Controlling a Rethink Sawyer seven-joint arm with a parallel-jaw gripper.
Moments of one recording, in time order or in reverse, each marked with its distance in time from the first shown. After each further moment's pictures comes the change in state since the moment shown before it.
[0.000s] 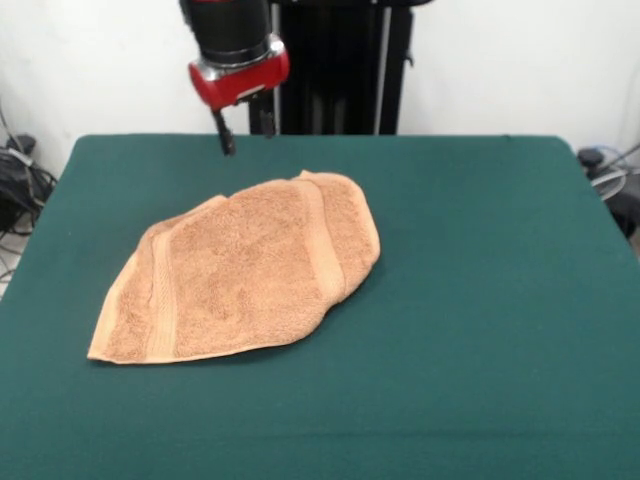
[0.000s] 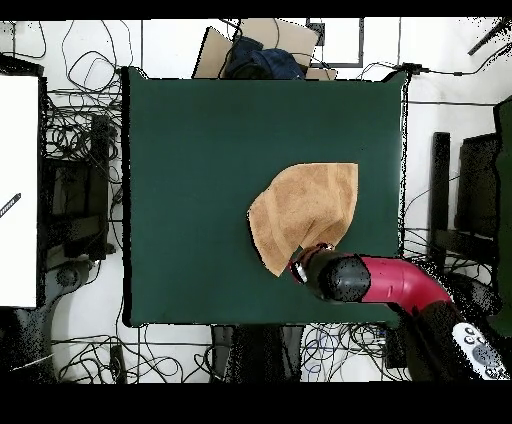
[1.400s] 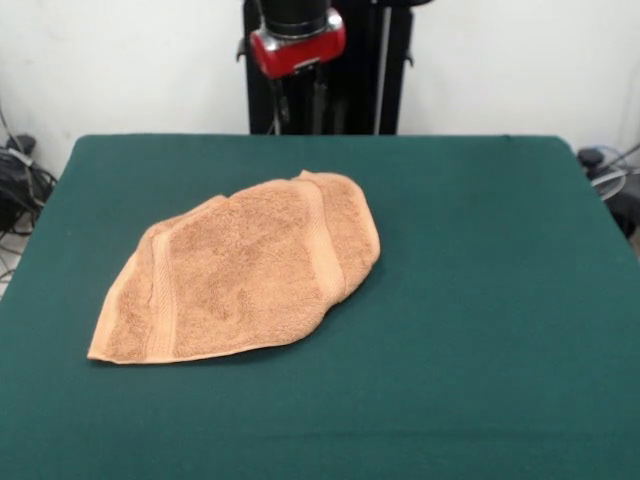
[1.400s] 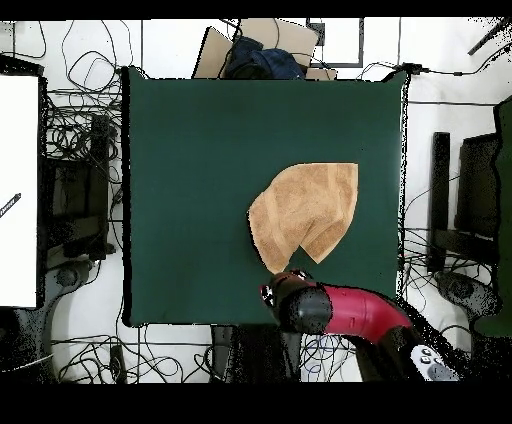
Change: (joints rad) arm 0.165 -0.048 -0.156 0.164 0.114 -0.160 0.070
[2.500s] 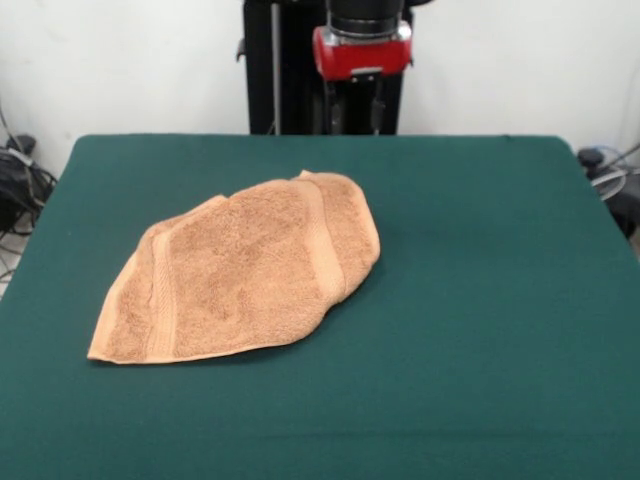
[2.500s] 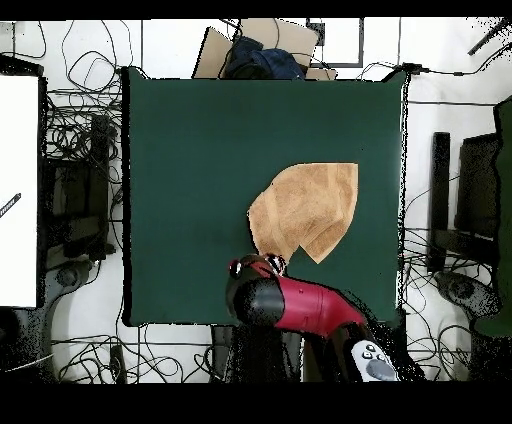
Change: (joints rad) arm 0.273 -0.034 -0.145 0.004 0.243 -0.194 0.182
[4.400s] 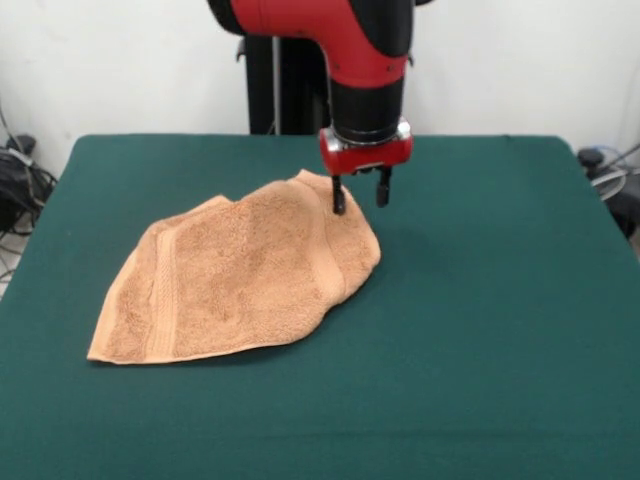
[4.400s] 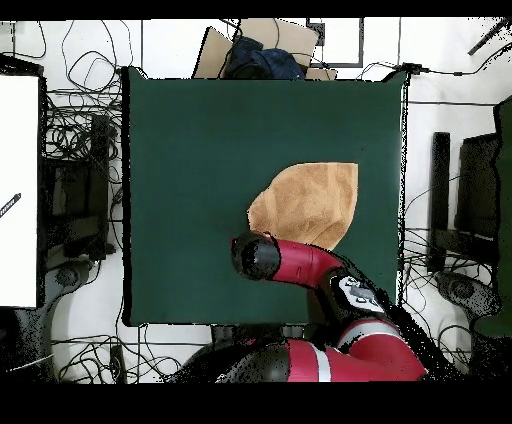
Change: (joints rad) arm 0.040 0.321 -0.007 -0.254 0.002 0.052 0.000
